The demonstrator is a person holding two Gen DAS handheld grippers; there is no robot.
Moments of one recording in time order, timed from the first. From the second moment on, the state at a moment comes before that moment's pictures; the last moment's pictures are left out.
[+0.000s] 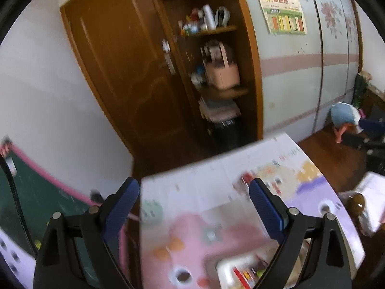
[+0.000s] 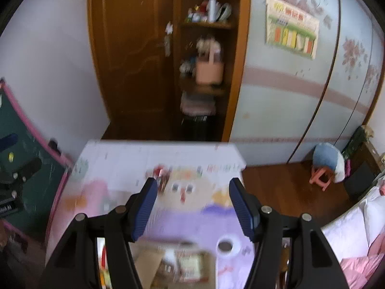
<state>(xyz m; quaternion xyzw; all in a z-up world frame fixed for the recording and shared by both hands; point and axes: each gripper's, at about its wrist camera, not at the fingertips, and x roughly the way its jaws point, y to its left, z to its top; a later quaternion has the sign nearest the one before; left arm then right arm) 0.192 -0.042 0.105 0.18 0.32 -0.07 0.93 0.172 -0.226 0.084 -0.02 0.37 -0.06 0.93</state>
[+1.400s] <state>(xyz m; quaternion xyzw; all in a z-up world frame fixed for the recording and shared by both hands) 0.419 -0.127 -0.153 0.20 0.52 -0.16 0.82 0.373 -0.204 -0.208 0.00 0.65 0.04 0.76</state>
